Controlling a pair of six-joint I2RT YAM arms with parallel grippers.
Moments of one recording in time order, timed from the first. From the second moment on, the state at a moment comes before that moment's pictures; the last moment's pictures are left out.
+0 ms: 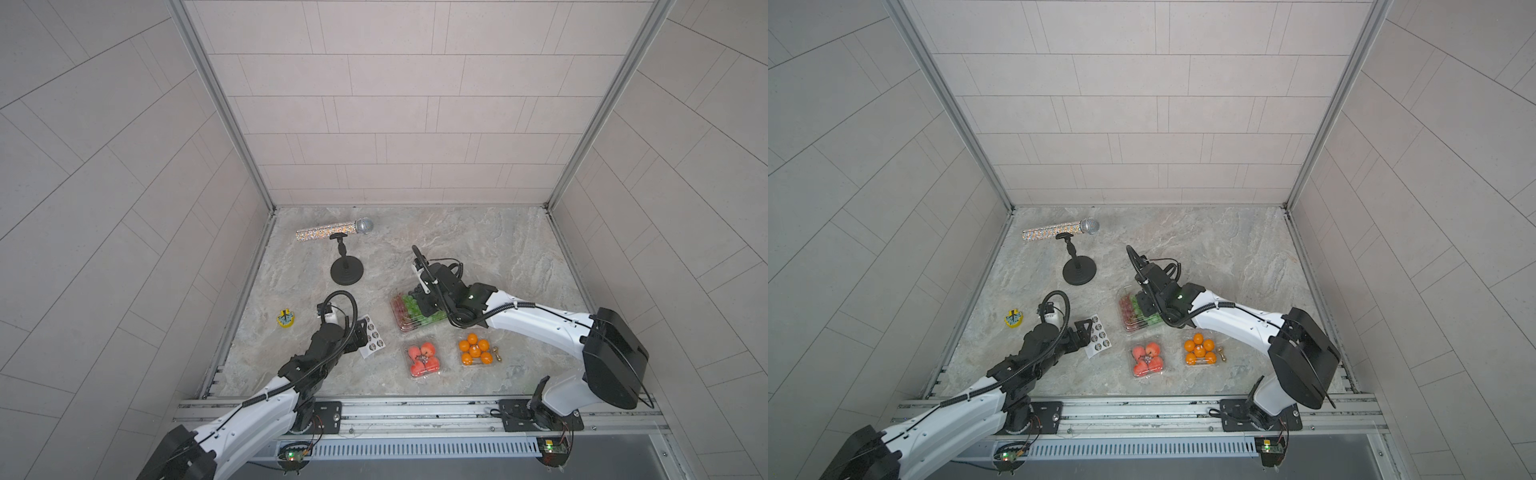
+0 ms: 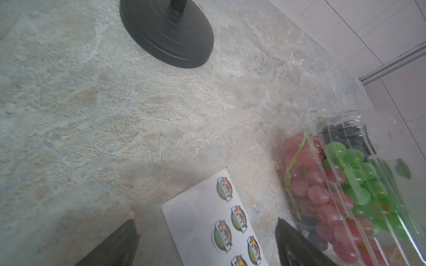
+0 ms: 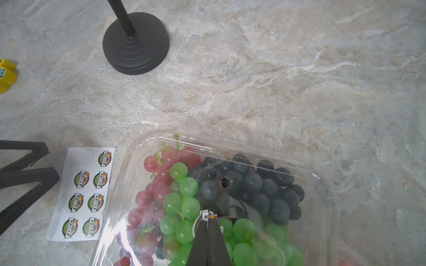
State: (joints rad) left arm -0.59 0.72 0.05 0.07 -0.21 -0.74; right arm 0.83 1.52 1.02 -0.34 0.20 0.27
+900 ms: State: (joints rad) left arm -0.59 0.71 0.05 0.05 -0.19 -0.74; right arm 0.83 1.58 1.01 -0.31 0.24 0.28
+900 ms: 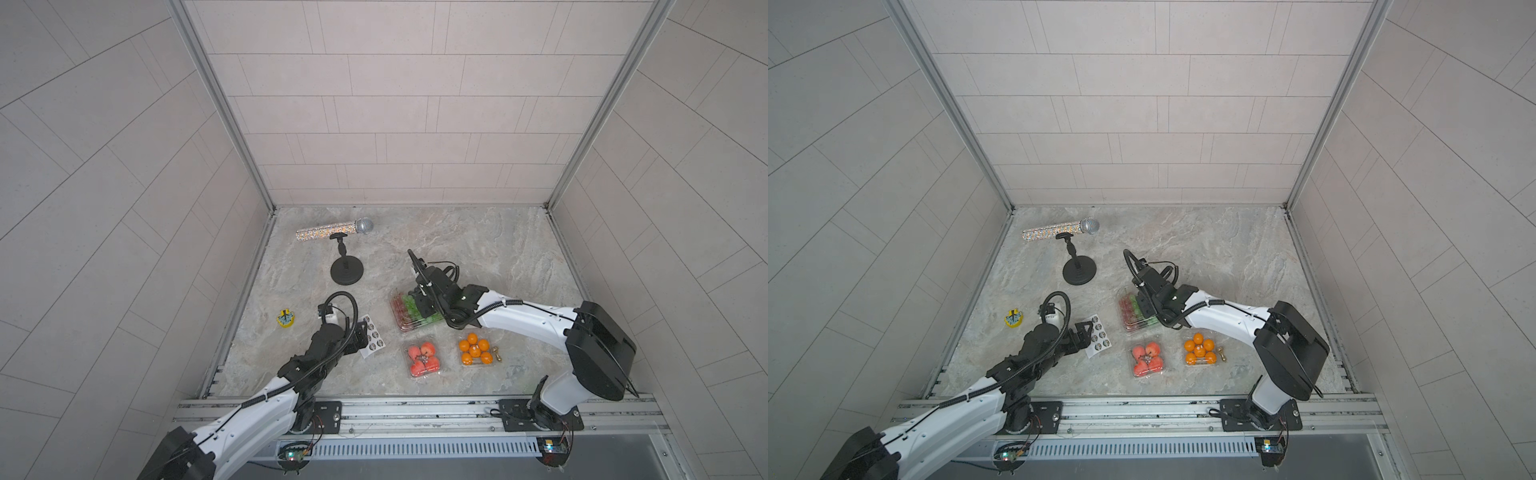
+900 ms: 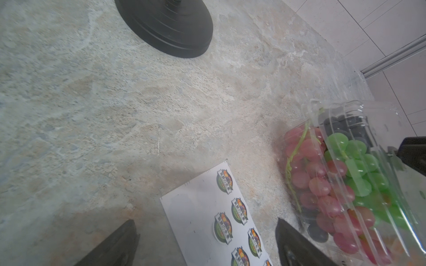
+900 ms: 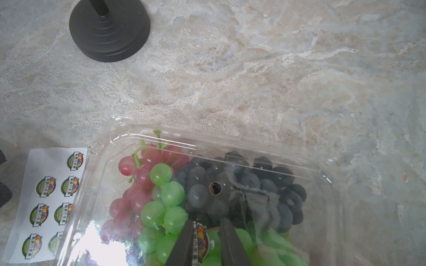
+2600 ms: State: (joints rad) left arm -1.06 1.25 0.35 -0.26 -0.71 -0.93; right arm 0.78 1.16 0.75 -0.29 0.28 0.28
